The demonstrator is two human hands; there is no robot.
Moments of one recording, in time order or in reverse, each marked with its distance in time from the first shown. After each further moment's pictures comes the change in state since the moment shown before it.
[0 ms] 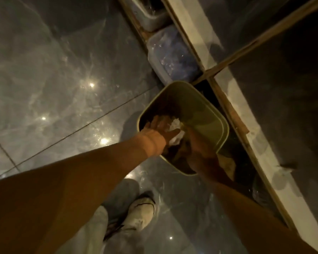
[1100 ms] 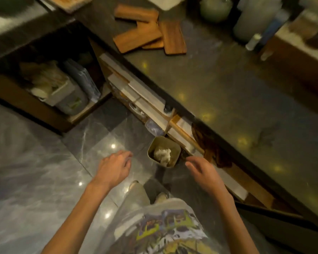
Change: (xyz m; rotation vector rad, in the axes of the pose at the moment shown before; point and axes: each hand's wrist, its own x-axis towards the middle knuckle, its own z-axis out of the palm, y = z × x) left_hand -0.614 0.196 -0.278 -0.092 0.535 -0.246; right_hand -0.521 -0.131 -0.352 0.295 0.307 -0.116
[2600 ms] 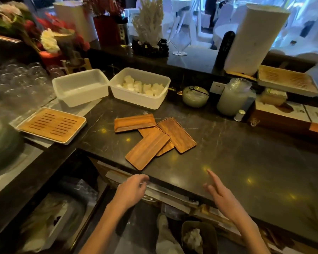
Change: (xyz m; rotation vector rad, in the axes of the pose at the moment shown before) left_hand 0.364 -0.089 -0.275 -0.092 -0.064 0.387; right_hand 0.260 -0.244 -0.095 0.490 0.226 0.305
